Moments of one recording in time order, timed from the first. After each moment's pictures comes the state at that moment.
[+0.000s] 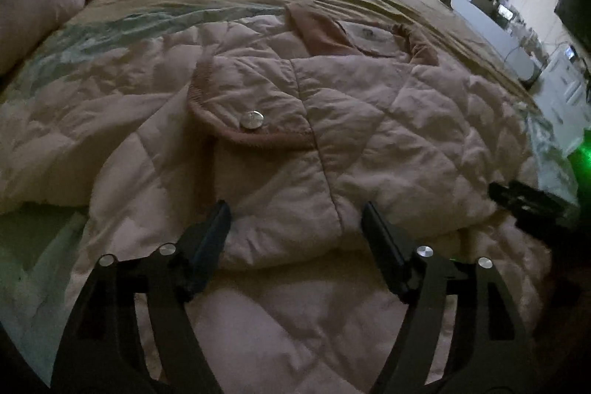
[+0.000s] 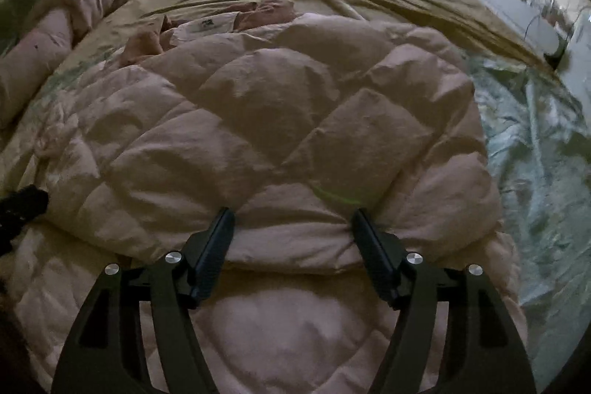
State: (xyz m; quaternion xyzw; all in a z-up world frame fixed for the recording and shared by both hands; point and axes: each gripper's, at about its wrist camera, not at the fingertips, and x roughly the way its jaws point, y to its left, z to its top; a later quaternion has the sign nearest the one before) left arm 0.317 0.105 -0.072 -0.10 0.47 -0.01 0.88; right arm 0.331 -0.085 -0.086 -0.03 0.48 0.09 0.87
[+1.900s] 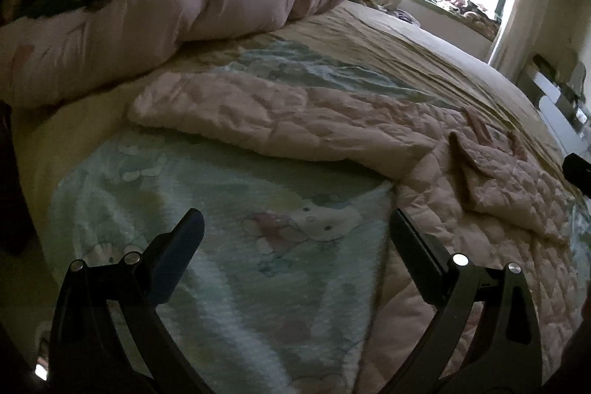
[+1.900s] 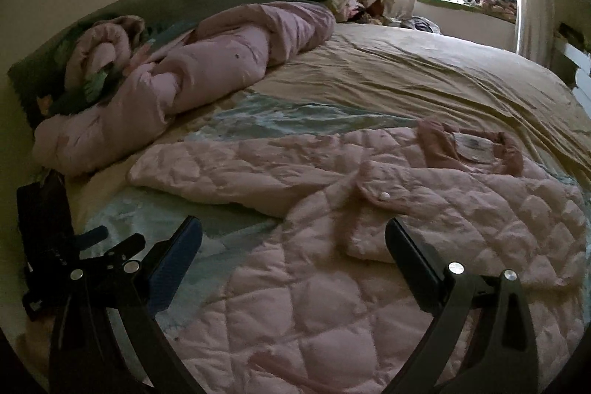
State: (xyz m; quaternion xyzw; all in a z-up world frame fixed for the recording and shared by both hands) left arm 0.104 0.306 -0.006 -0.16 0.36 0.22 0.89; right arm 0.185 0.167 0.053 -0.04 0.35 0.34 0.87
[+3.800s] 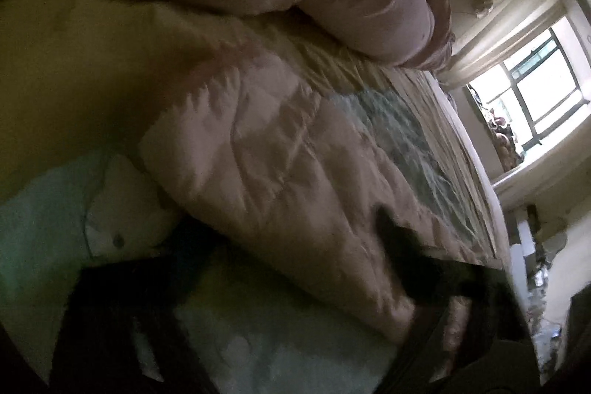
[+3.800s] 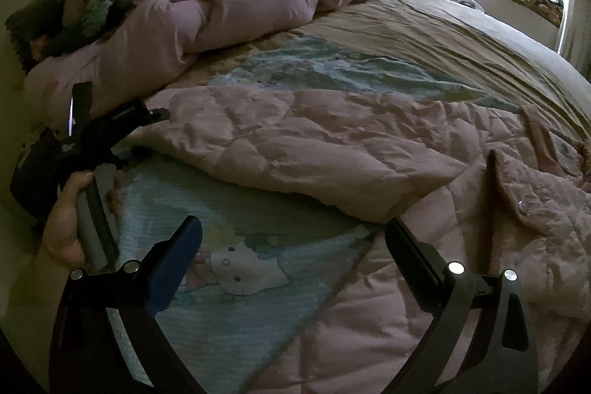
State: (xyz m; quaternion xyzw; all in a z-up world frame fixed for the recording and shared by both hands) left arm 0.160 0.561 -0.102 -0.42 0.28 0.25 0.83; right arm 0.203 0.314 -0.026 -0.11 0.41 0.38 0.83
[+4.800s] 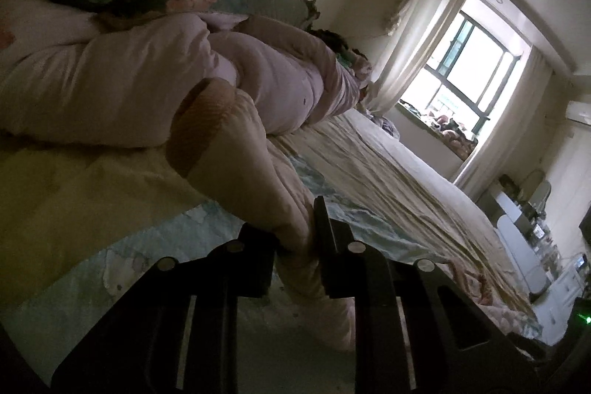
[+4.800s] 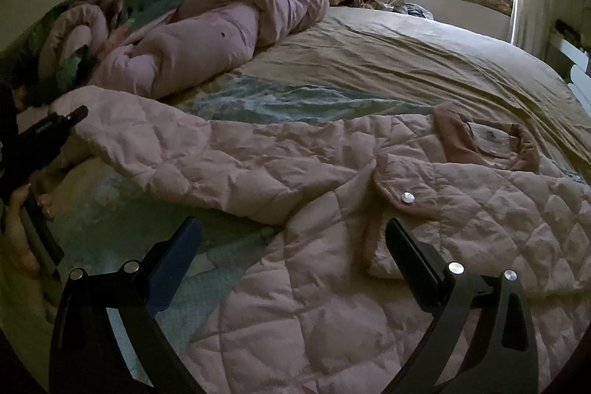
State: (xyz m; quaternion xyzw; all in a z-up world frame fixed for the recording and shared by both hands) left arm 0.129 0.480 0.028 -0.28 0.17 0.18 0.93; right arm 0.216 0.210 0.020 -0.06 0.38 0.31 0.87
